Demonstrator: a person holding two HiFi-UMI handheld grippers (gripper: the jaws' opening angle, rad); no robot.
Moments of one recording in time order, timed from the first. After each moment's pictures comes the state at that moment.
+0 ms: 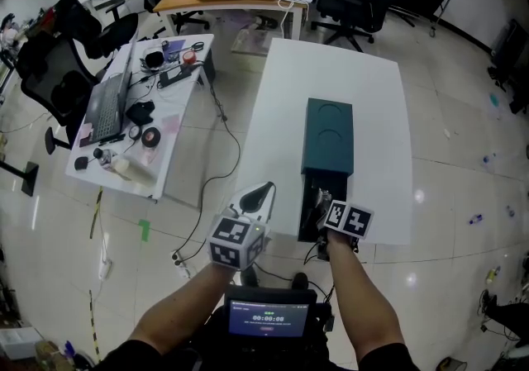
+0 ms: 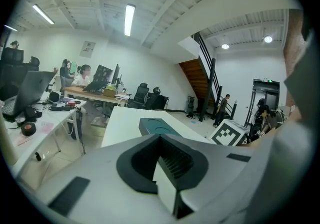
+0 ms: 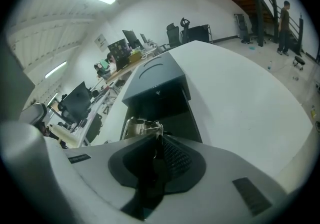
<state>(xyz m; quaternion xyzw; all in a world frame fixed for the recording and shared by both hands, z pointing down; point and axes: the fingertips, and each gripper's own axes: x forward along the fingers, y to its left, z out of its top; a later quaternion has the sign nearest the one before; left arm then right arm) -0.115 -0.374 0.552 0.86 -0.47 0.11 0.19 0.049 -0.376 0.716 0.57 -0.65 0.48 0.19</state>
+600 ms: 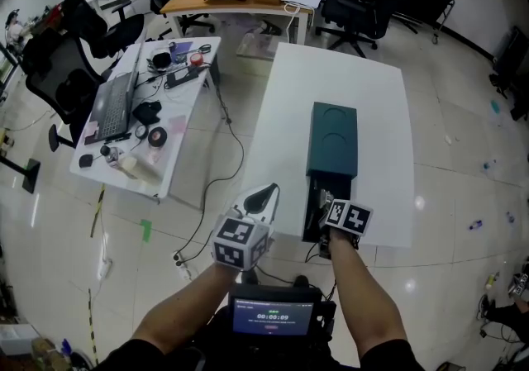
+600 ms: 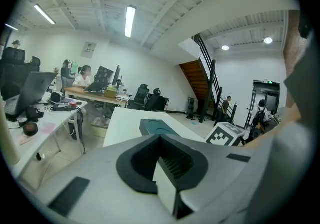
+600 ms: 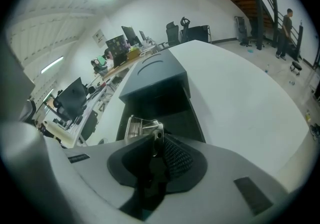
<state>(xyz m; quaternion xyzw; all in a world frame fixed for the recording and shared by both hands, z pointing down) -0.126 -0.362 0.542 0.86 -0.47 0.10 0.19 0.044 -0.371 0.720 0.58 -0.63 0.47 0.21</state>
